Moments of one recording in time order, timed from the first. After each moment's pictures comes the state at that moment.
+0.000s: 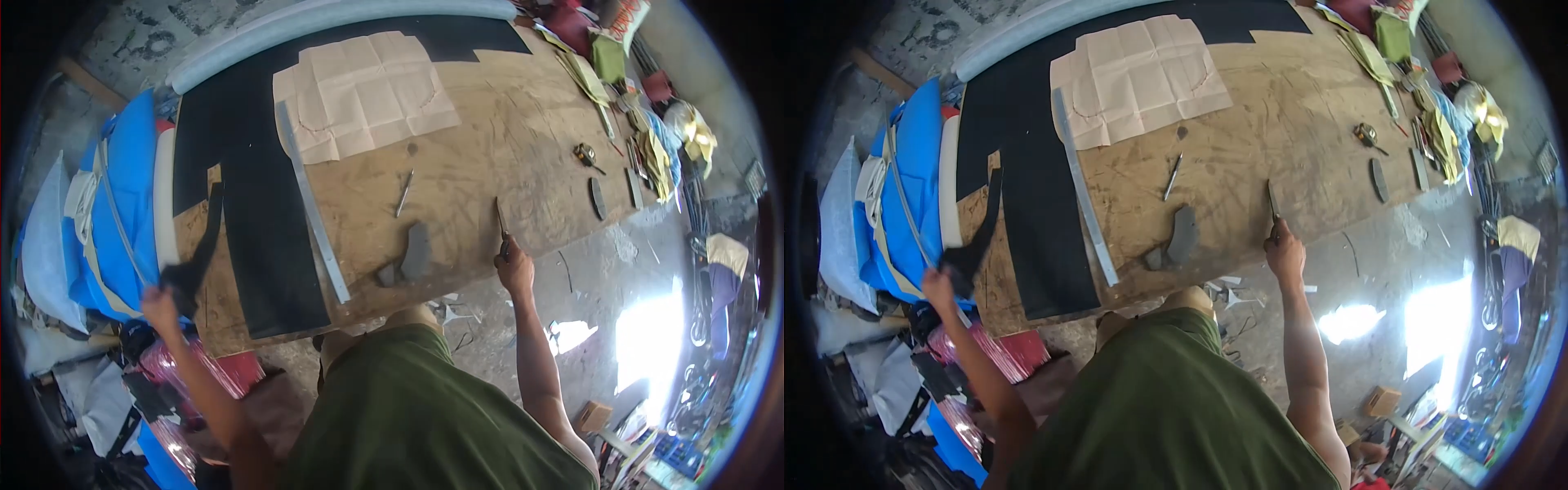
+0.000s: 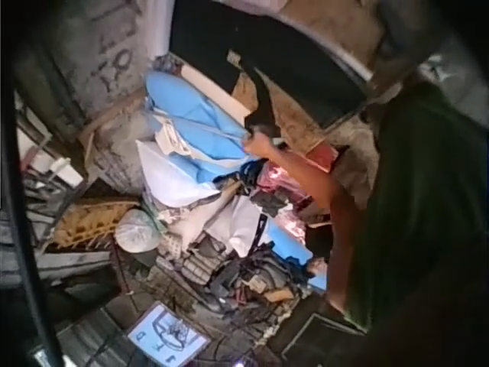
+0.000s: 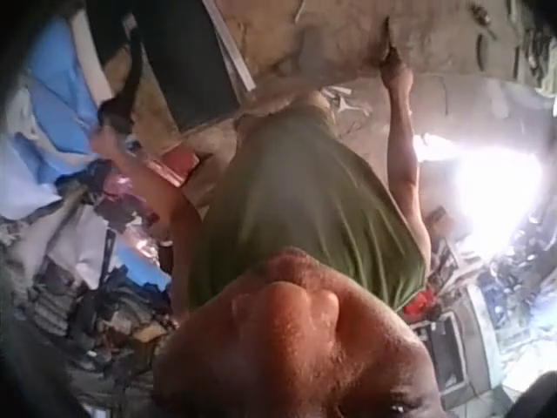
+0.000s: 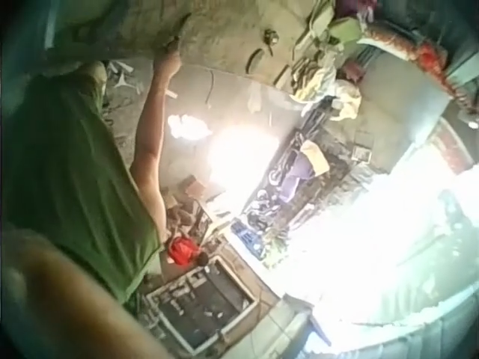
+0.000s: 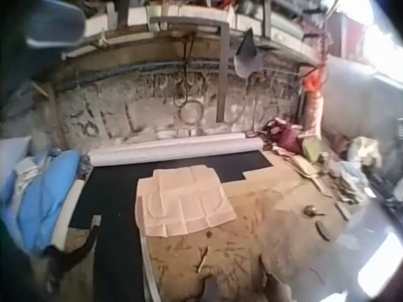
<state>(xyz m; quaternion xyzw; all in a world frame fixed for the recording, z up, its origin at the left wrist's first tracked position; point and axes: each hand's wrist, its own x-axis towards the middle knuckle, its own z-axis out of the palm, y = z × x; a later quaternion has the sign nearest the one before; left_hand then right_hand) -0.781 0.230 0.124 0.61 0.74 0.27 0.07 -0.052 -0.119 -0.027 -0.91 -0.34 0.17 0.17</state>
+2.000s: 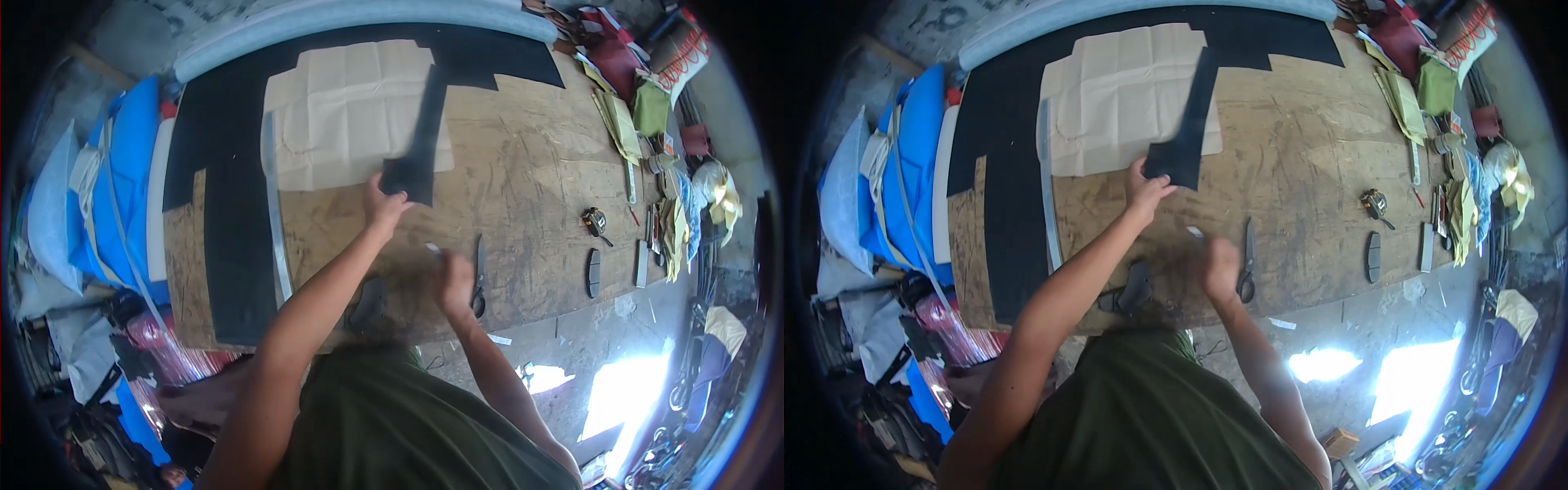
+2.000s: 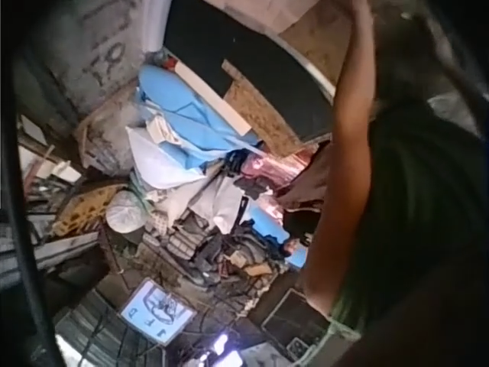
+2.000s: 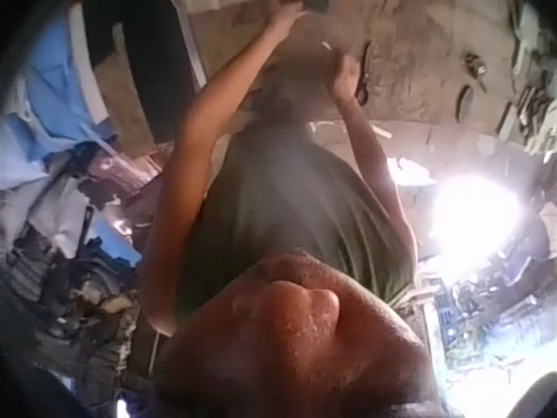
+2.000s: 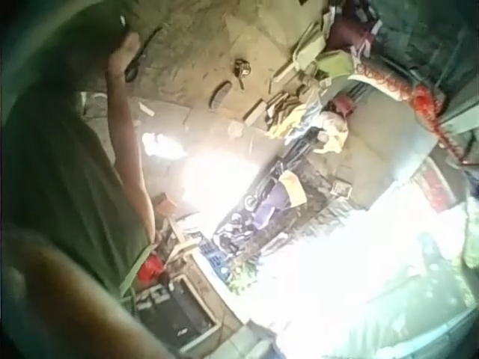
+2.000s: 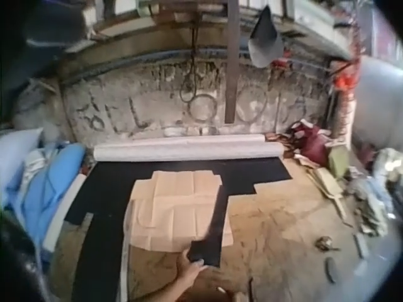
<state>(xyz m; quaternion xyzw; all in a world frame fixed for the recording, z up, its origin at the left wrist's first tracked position) -0.101 0.211 -0.037 0.35 0.53 0.38 0.67 0.000 -0.002 -0.075 -0.75 -0.56 0.08 0.34</state>
